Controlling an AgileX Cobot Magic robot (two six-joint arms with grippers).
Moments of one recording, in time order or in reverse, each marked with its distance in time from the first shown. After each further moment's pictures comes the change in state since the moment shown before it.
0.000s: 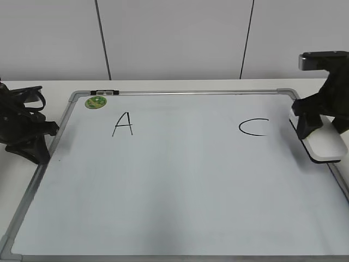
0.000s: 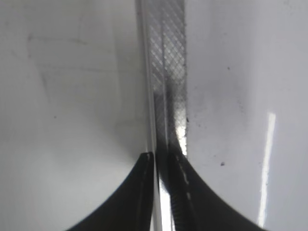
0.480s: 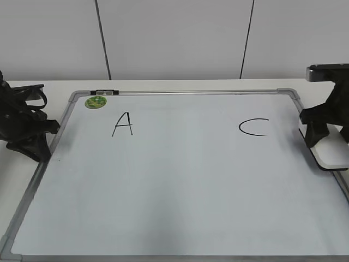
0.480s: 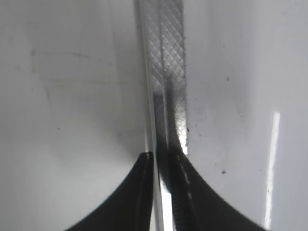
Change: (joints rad) left arm 0.000 0.011 -0.032 0.012 0.014 0.000; right arm -0.051 0.060 0.000 -0.032 -0.020 0.020
